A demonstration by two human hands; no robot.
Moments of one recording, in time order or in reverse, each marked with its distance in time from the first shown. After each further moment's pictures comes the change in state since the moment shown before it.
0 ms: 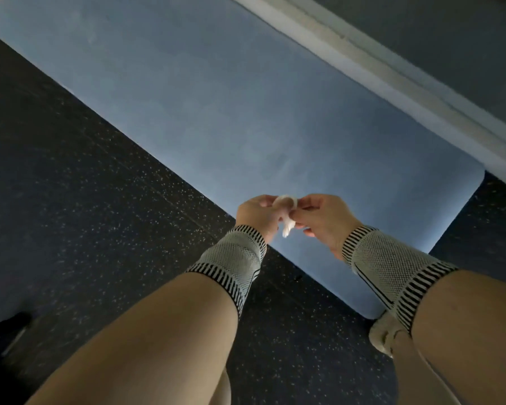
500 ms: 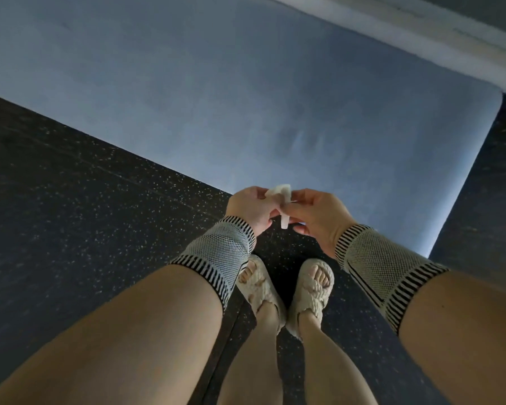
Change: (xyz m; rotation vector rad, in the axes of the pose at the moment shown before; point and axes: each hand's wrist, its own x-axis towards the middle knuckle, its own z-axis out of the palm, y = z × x) left_hand 0.029 0.007 -0.104 0.225 -0.132 -0.080; right_hand -0.001 -0.004 0.112 0.338 0.098 0.120
